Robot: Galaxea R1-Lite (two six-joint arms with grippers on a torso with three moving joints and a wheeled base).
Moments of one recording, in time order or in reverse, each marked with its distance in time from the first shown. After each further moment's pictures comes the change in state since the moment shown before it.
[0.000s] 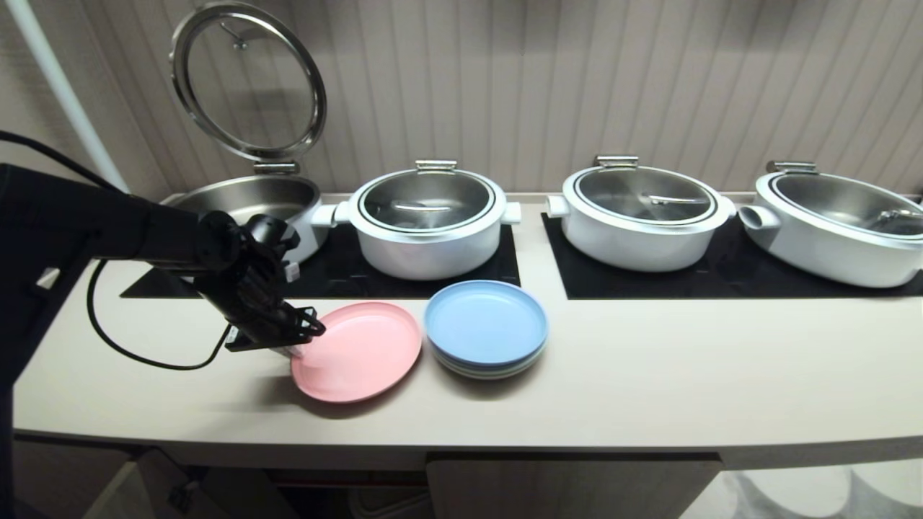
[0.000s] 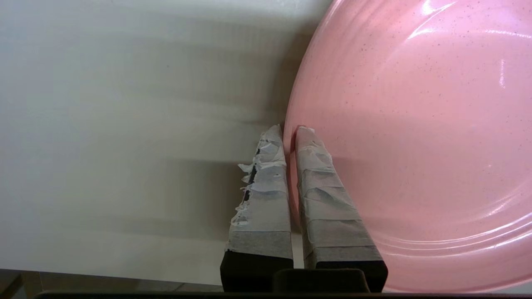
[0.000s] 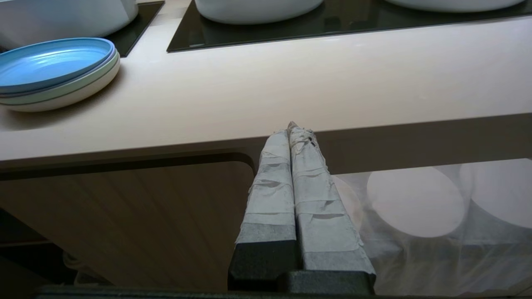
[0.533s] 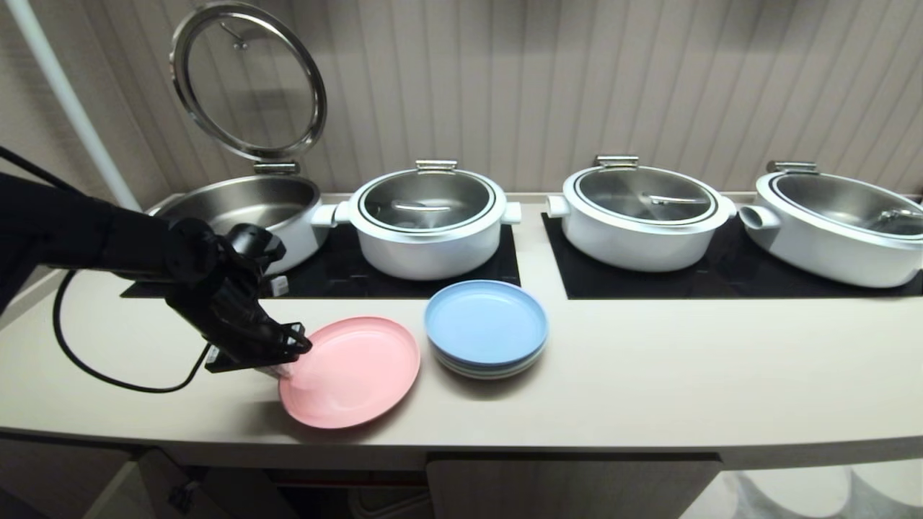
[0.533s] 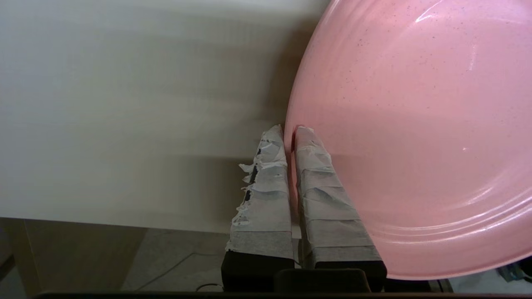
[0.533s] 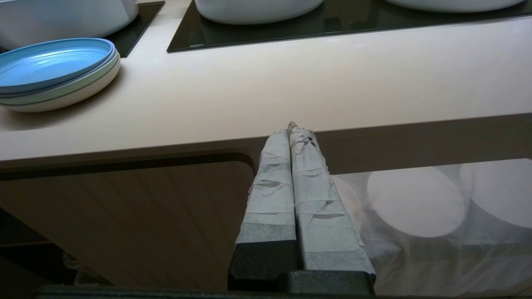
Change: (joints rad) left arm 0.004 -0.107 0.160 -0.007 -0.044 -0.003; right arm 0.000 0.000 0.000 0.000 0.000 0.000
